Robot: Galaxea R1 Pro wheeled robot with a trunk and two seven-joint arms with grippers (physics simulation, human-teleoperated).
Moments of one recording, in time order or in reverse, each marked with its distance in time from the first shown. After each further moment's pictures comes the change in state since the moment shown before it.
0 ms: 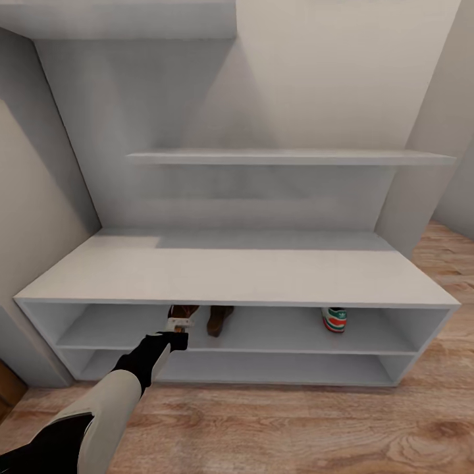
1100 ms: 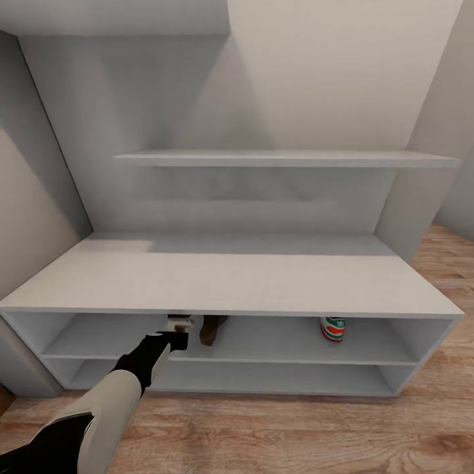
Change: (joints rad) left arm 0.000 0.000 0.000 0.000 0.000 -0.004 -0.001; right arm 0.000 0.000 0.000 0.001 0.000 0.000 0.000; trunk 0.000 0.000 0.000
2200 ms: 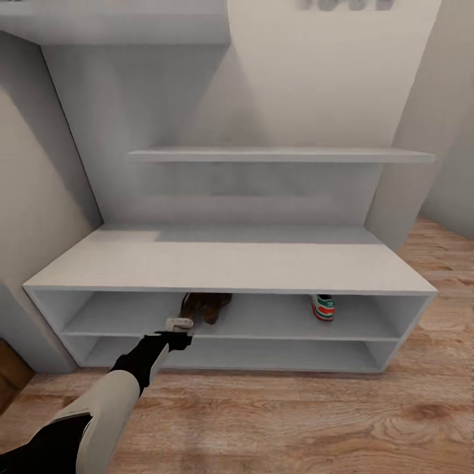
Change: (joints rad) left arm 0.002 0.008 -0.003 -0.002 -0.002 -0.002 -0.001; right arm 0.000 0.000 0.000 0.000 0.000 0.000 0.000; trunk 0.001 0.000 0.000
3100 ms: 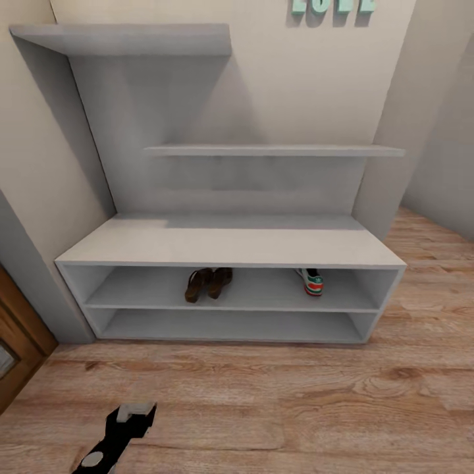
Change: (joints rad) left arm 0.437 0.152 0.020 0.002 0.101 -0.590 -0.084; right arm 0.000 0.001 0.002 0.009 0.003 0.000 0.001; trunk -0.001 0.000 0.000
